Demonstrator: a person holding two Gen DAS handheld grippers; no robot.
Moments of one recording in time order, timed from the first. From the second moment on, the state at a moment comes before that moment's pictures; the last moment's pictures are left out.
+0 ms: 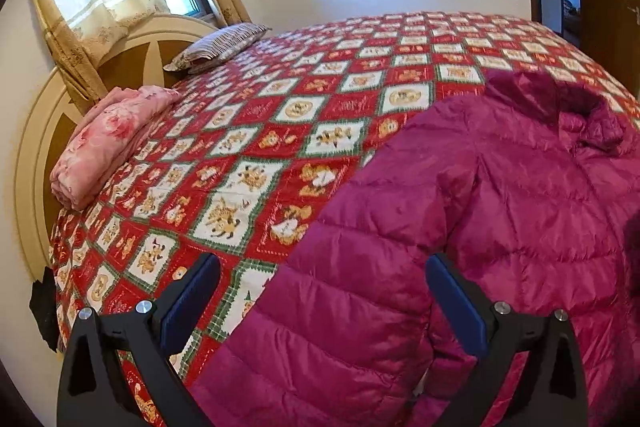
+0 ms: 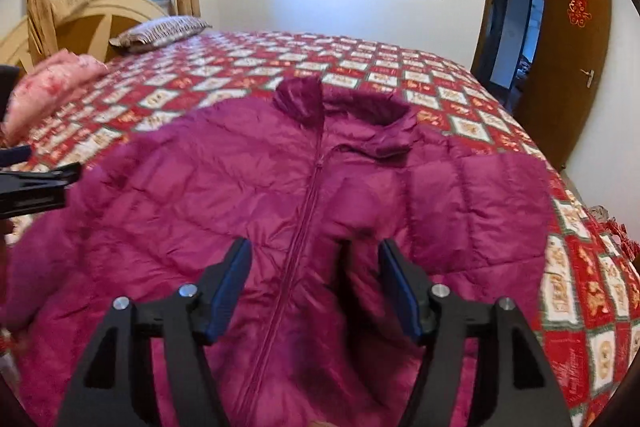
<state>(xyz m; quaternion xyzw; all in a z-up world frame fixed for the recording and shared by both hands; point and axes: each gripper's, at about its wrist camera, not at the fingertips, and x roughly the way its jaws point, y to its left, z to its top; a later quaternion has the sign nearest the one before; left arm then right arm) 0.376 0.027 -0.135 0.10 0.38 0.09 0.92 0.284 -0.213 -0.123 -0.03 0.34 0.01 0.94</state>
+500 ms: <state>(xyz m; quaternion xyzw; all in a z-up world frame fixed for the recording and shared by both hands) 0.372 -0.127 -0.137 0.09 0.40 -0.06 0.91 0.266 -0.361 -0.136 0.05 0.36 -0.15 0.92</state>
